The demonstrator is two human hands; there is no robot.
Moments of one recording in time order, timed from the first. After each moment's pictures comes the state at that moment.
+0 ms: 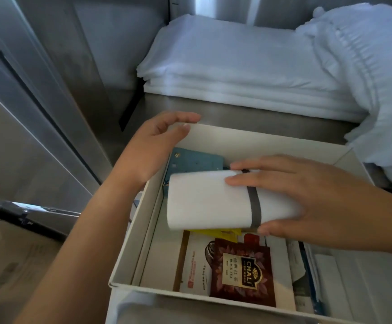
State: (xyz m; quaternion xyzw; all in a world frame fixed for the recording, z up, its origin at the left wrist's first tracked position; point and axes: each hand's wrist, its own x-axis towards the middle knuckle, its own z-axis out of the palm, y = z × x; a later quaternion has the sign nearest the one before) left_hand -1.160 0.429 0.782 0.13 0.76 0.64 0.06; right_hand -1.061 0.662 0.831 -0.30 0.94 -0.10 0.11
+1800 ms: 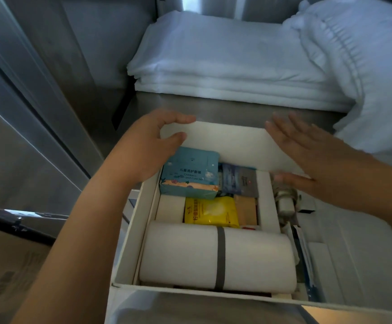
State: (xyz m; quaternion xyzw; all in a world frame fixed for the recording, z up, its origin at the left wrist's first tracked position) left_hand -1.163 0.420 0.779 0.20 0.84 0.50 0.04; right_hand -1.077 0.705 0.808 -0.14 0.98 0.10 0.08
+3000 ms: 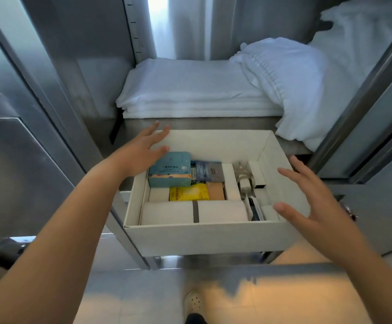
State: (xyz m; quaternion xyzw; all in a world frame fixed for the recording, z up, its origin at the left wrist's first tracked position) left_hand -1.168 0.416 0.778 0.27 0.91 0.30 0.09; right_hand -0.906 0.691 0.784 0.07 0.94 -0.31 -0.12
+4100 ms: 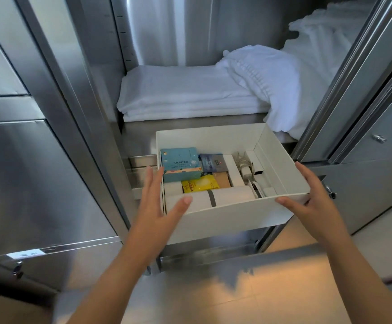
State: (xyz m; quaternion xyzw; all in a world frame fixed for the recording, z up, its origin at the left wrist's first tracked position) left_hand -1.000 0.362 0.754 0.21 0.81 0.54 0.09; right_hand -0.879 0.654 0.748 0.21 0.84 -0.45 -0.22
